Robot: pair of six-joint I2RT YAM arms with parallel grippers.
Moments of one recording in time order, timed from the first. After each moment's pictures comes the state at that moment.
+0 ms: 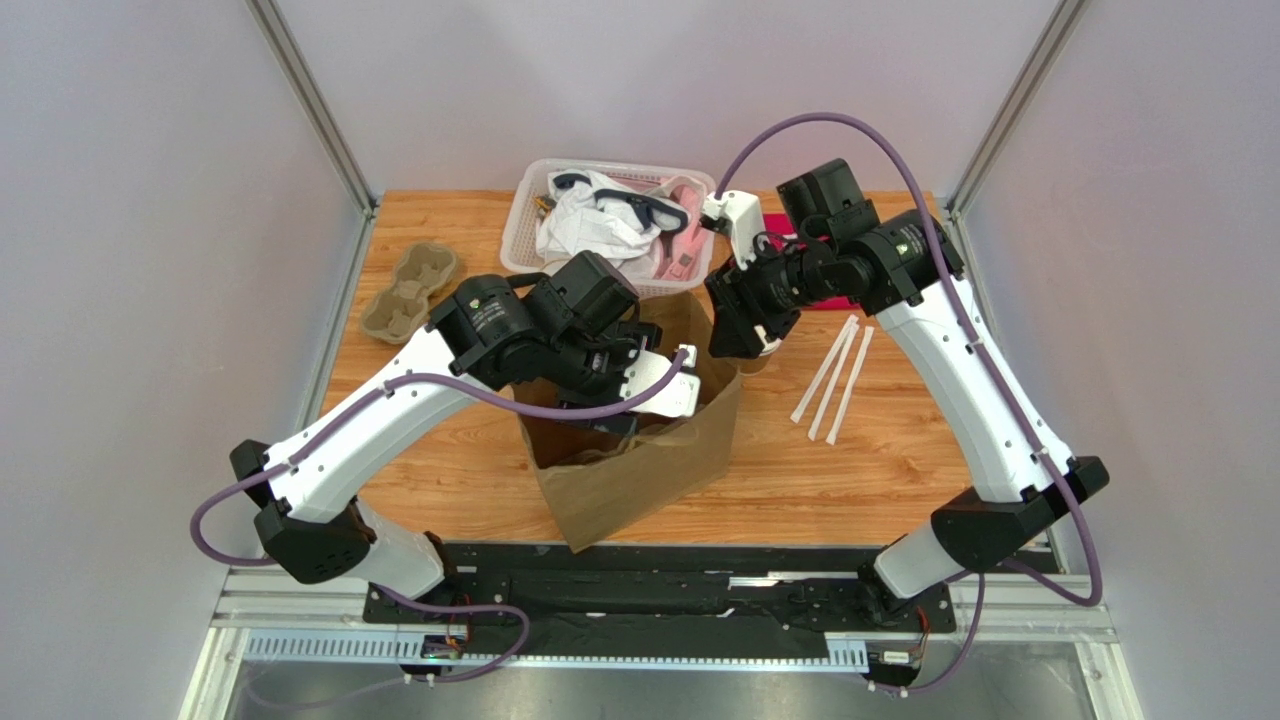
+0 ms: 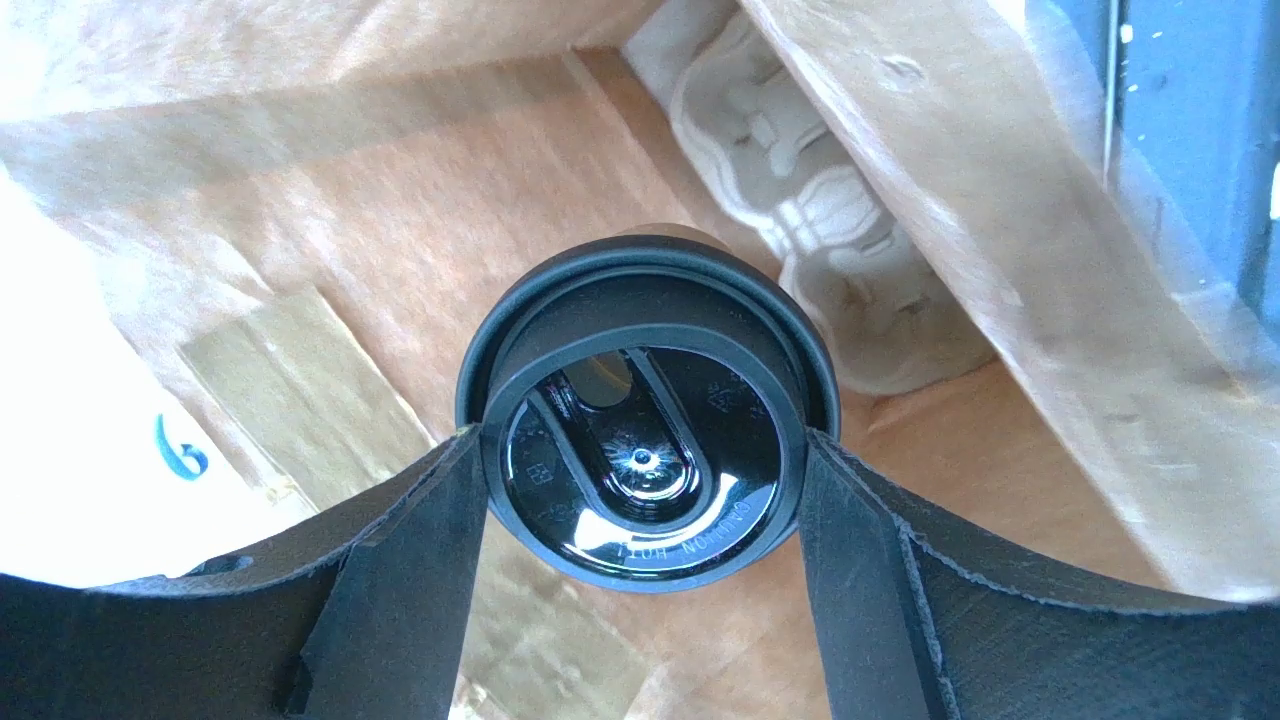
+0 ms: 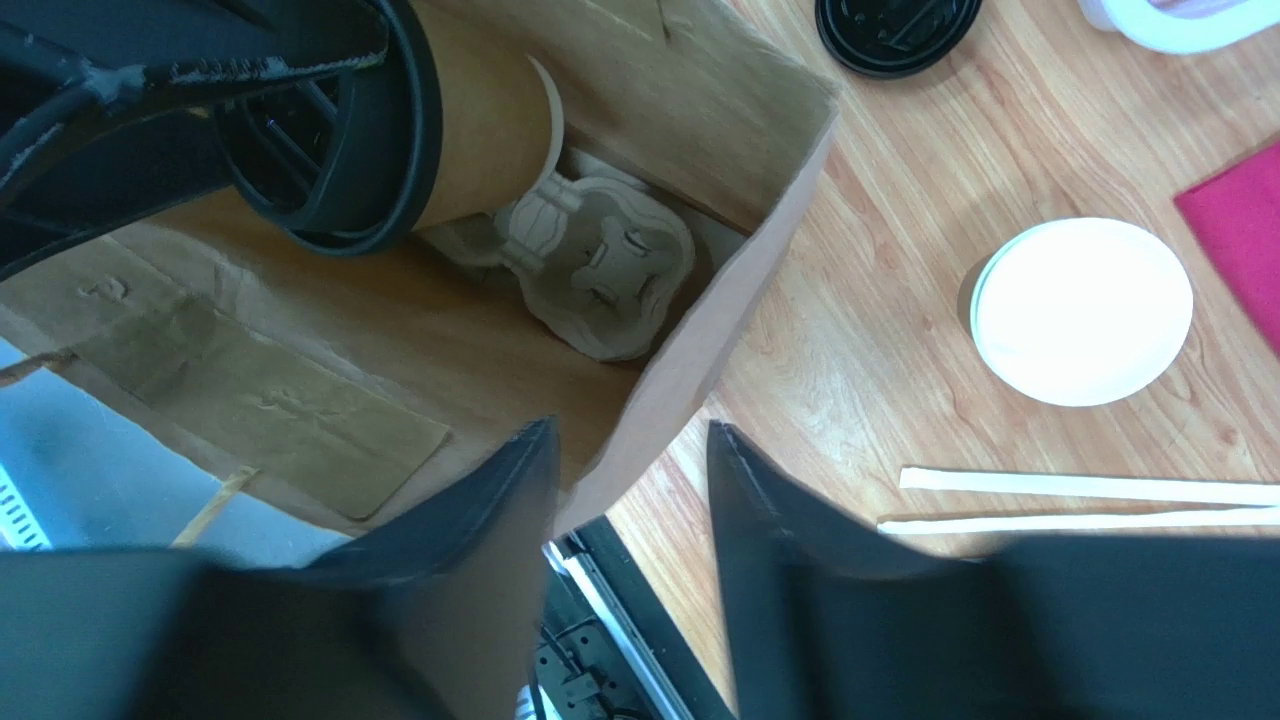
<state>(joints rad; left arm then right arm) -0.97 1.46 1.79 -1.35 0.10 0.89 0.54 1.52 1.93 -1.31 -0.45 -0.20</state>
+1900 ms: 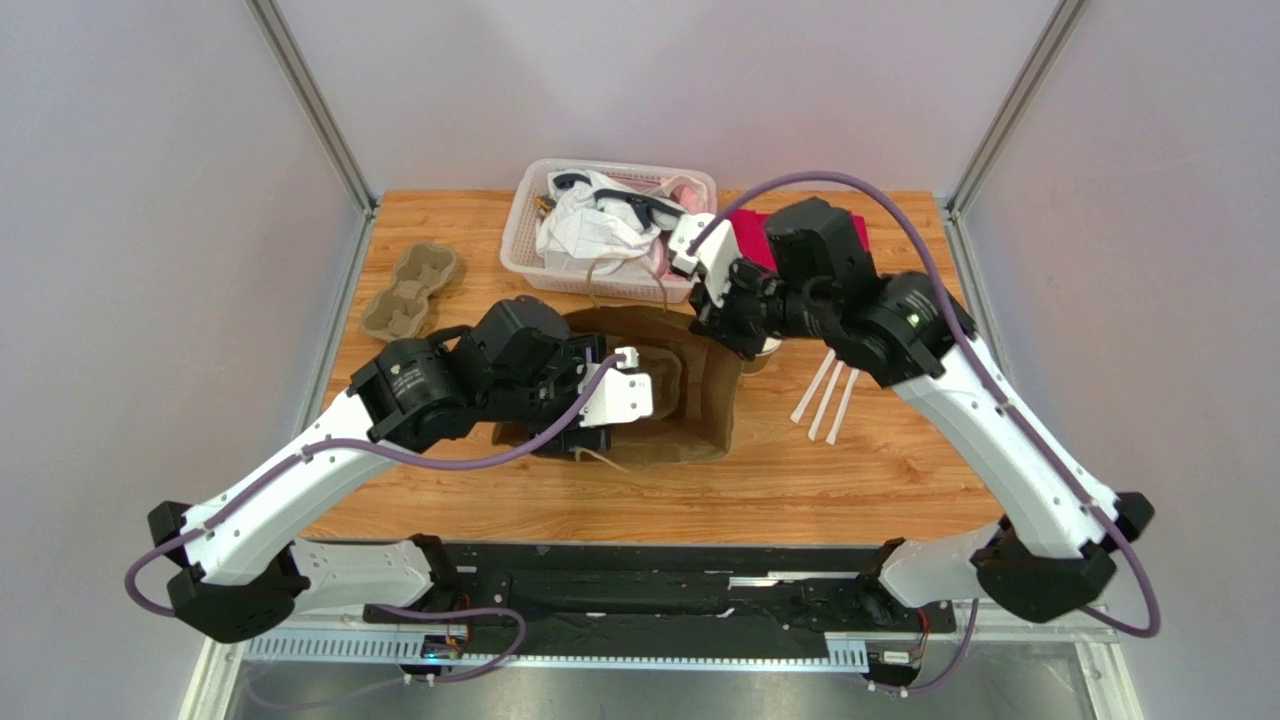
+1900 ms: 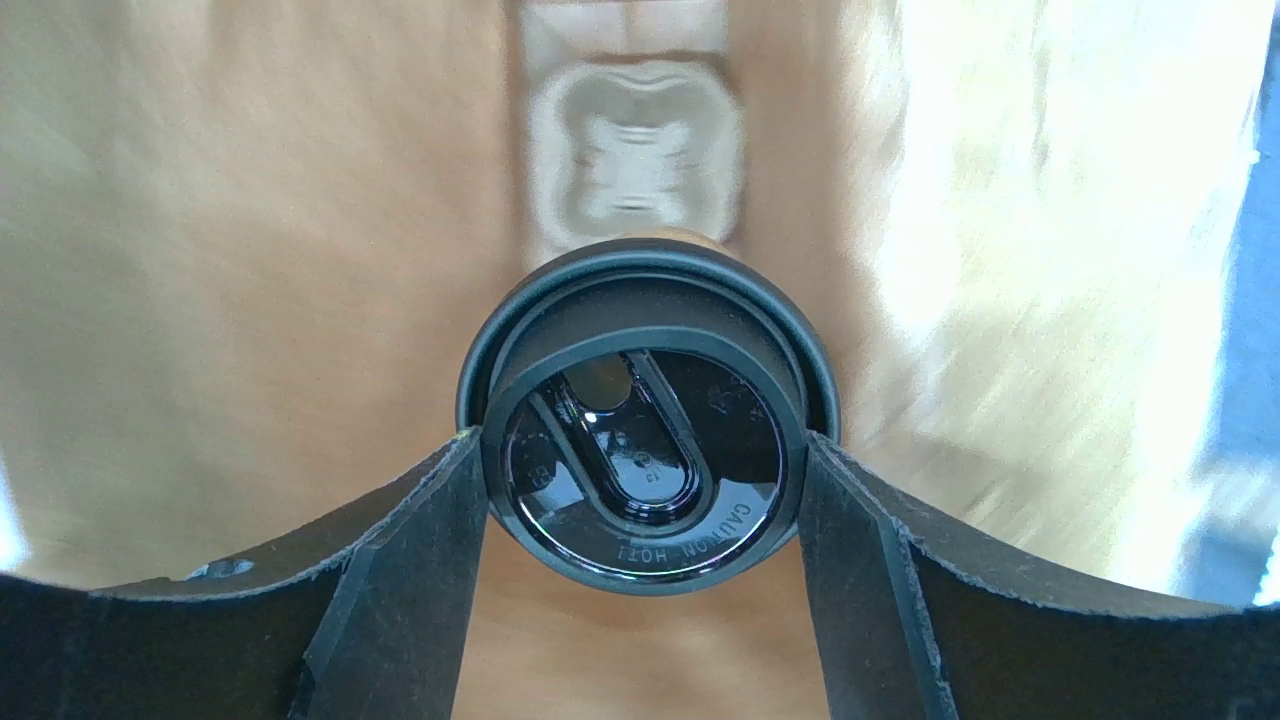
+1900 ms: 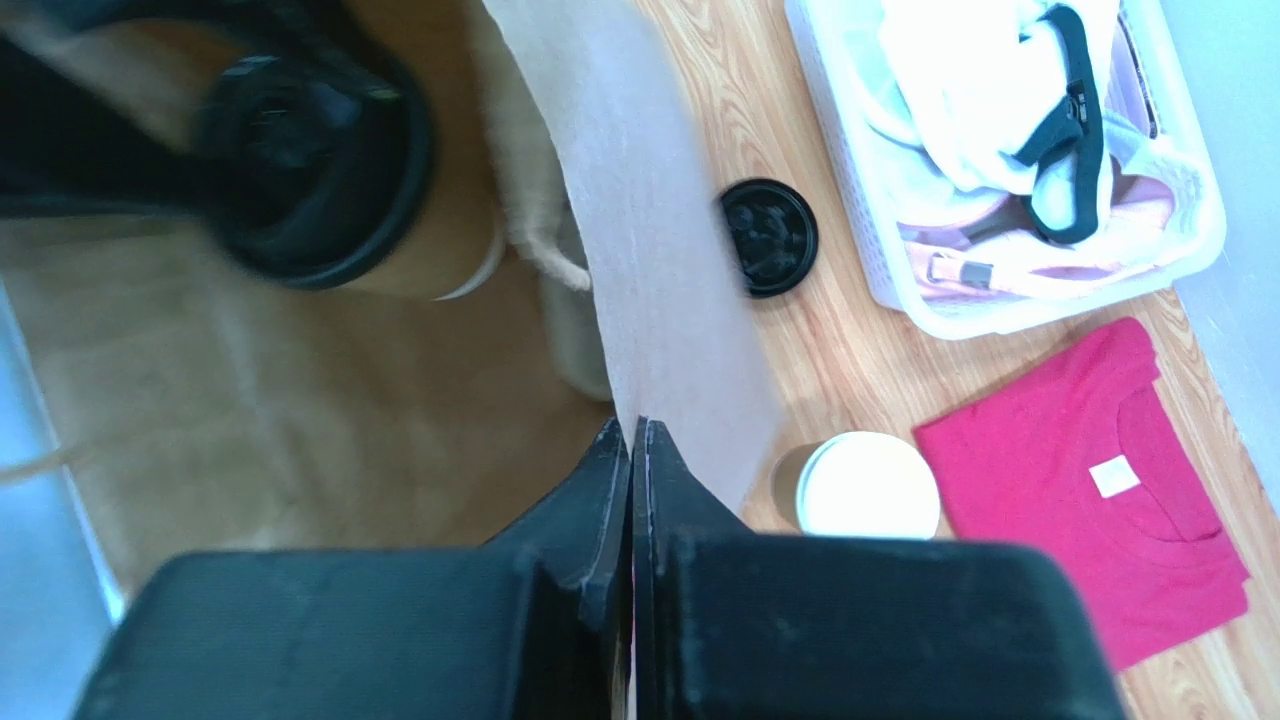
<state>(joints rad) -0.97 1.16 1.48 -1.13 0.05 0.65 0.76 1.39 1.79 -1.00 -0.24 -0.37</state>
